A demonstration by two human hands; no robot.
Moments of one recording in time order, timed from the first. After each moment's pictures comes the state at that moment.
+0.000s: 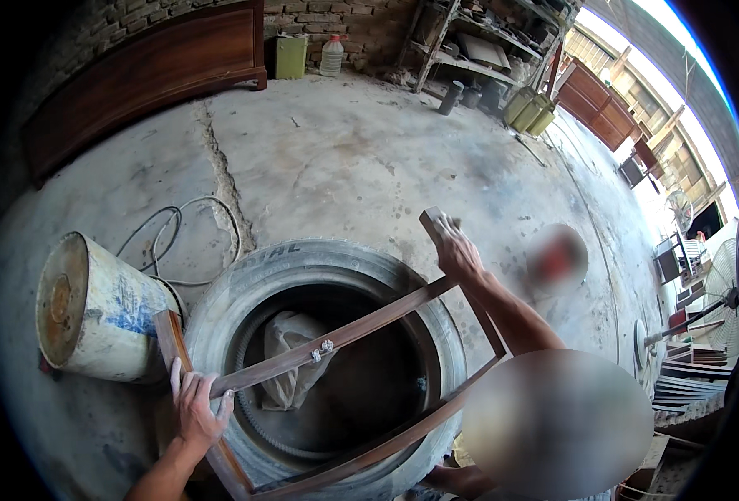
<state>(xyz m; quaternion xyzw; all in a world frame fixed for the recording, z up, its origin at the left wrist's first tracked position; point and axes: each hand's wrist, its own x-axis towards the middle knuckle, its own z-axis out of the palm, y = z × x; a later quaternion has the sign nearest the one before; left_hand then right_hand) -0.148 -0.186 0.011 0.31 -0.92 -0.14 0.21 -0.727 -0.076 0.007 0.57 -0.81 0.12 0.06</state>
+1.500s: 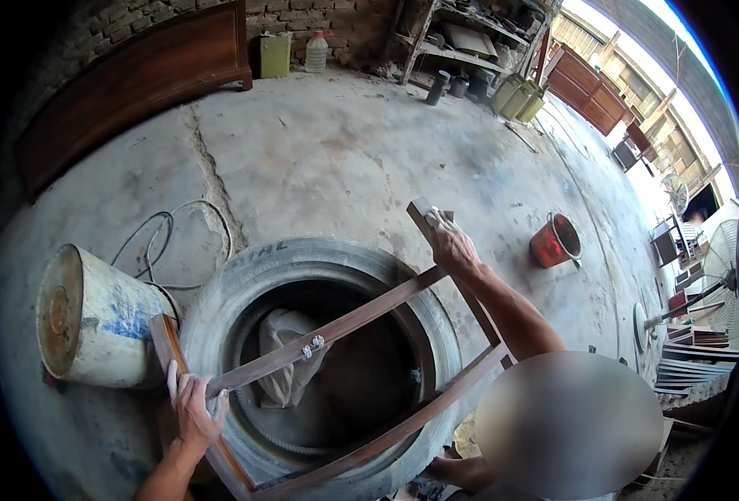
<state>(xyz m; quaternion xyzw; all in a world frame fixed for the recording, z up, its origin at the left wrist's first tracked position) -0.139 -0.187 0.011 0.31 -0.92 -0.13 0.20 -0.728 -0.068 0.004 0.56 -0.81 0.17 0.02</state>
